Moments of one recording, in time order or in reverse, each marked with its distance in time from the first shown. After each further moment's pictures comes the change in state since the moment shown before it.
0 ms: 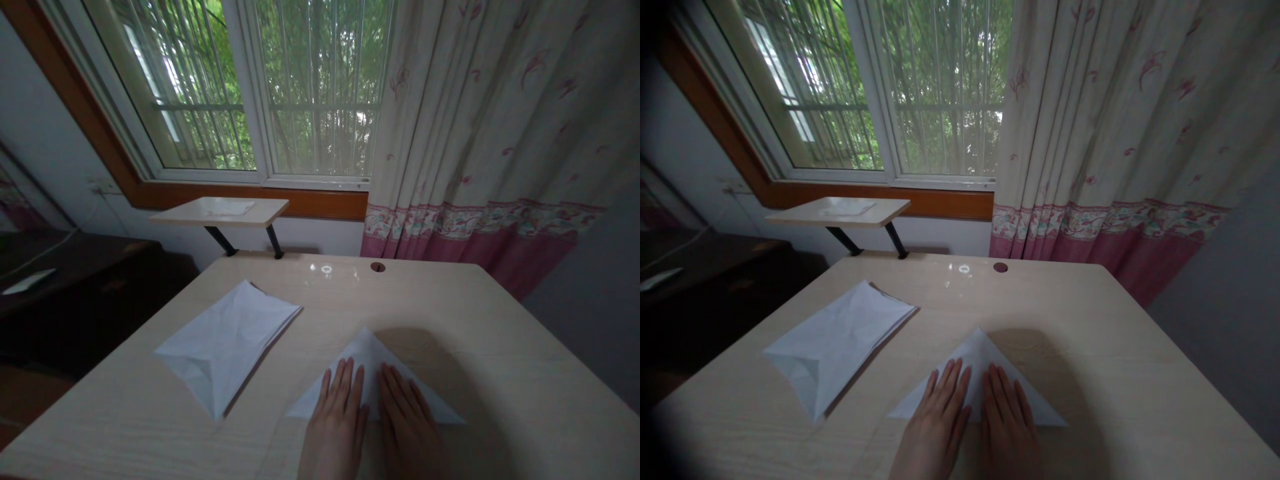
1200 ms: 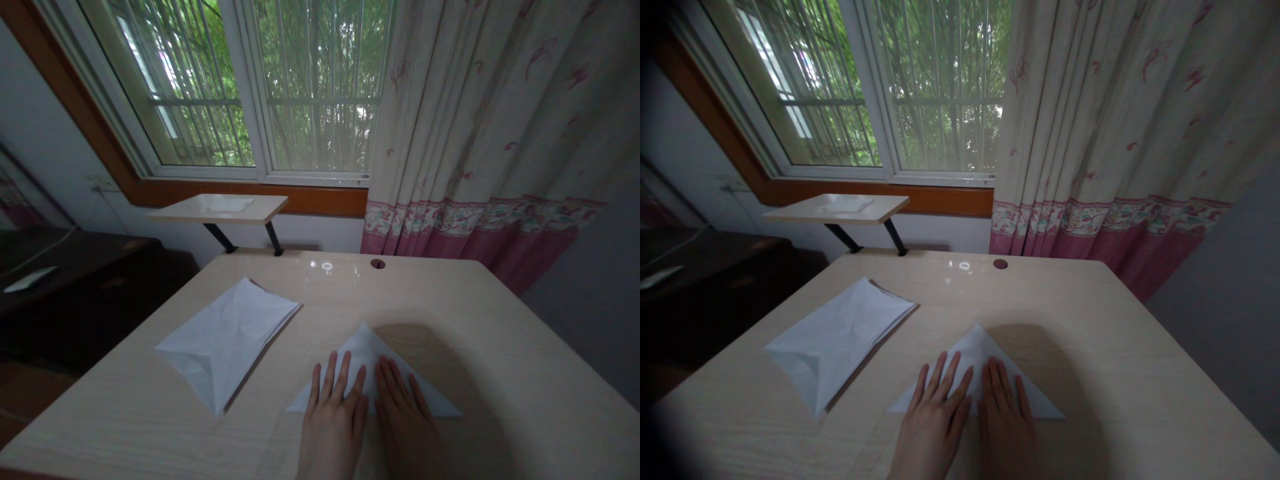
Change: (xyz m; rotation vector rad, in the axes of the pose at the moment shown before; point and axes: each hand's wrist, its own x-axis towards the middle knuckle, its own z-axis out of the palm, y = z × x) left_hand 0.006 0.003 -0.013 0.119 -0.154 -0.066; right_hand -0.004 -0.007 0.006 -0.122 -0.296 0.033
